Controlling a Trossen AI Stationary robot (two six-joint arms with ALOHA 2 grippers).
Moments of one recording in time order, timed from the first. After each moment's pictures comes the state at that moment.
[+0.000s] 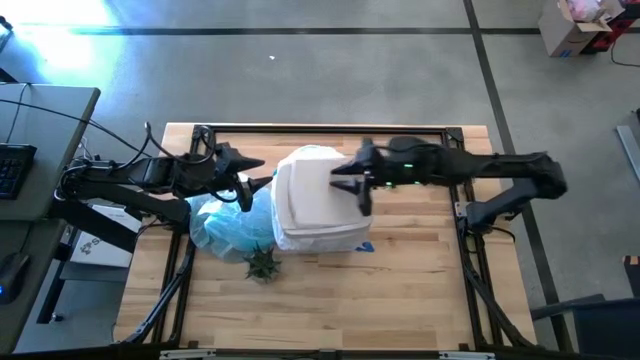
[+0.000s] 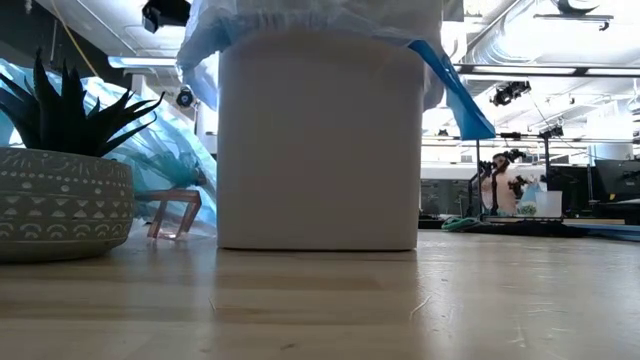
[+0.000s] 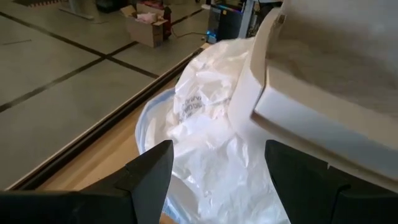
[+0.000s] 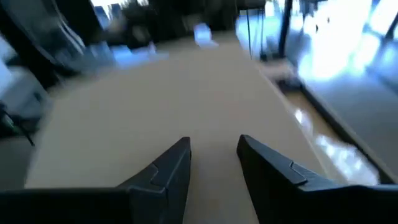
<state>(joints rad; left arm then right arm) -0.08 0.86 0.94 -0.48 -0.49 -0.32 0.00 1.37 1.35 -0.27 0.04 0.12</state>
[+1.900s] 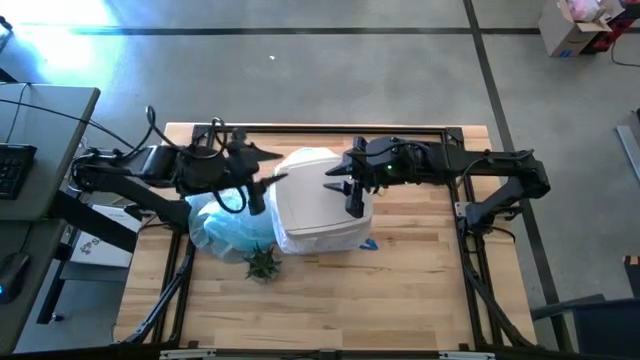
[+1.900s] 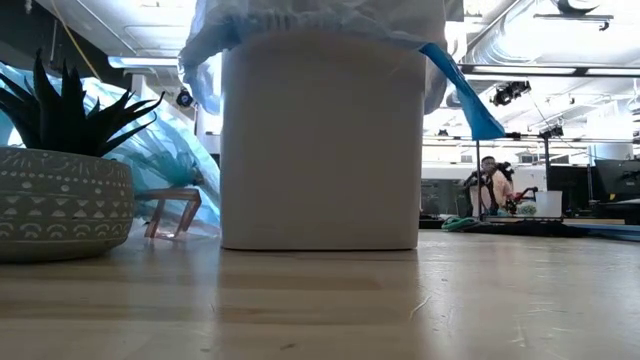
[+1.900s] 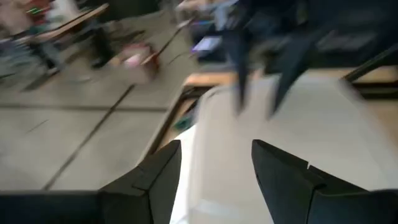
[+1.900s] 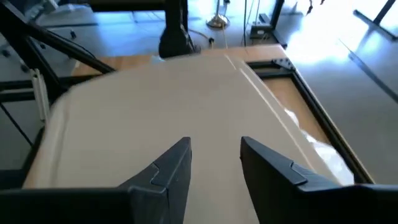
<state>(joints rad) -0.20 1.18 1.45 -0.65 -0.56 0.03 0.03 1.54 1.63 -0.60 0.11 0.07</state>
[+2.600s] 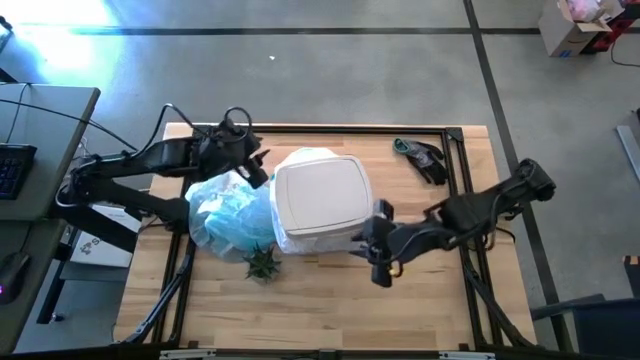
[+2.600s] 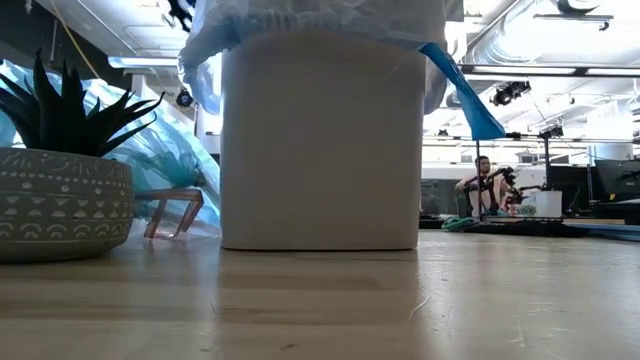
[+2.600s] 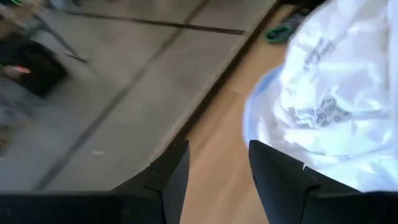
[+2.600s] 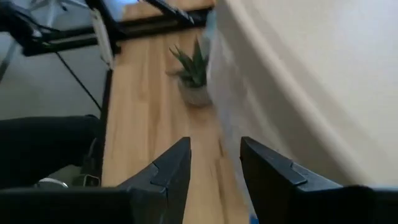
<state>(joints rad) 0.09 1.09 1.21 -0.81 -0.65 -0.07 0.46 1.54 1.64 -0.84 0.36 0.44</state>
